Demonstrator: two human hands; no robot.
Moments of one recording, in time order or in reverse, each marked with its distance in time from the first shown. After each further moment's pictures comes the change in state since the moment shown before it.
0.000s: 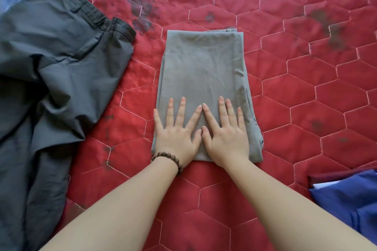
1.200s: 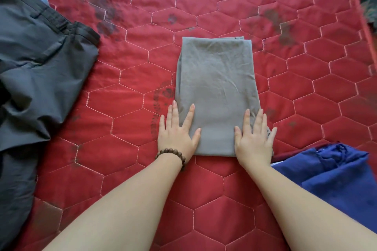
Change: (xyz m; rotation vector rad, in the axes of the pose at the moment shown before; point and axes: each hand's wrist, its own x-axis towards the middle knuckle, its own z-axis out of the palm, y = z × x) left_hand -0.004 0.093 -0.005 -0.172 -0.097 -0.026; right_hand -0.069 0.131 -0.026 -0.042 -0.021 0.449
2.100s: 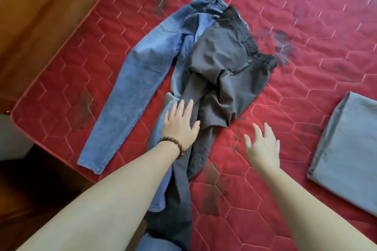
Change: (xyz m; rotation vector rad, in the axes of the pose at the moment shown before) left_hand -0.162 -0.368 -0.206 -0.149 0.064 -0.468; right_hand -0.130 -0.365 -0.113 0.224 -0.421 -0.323
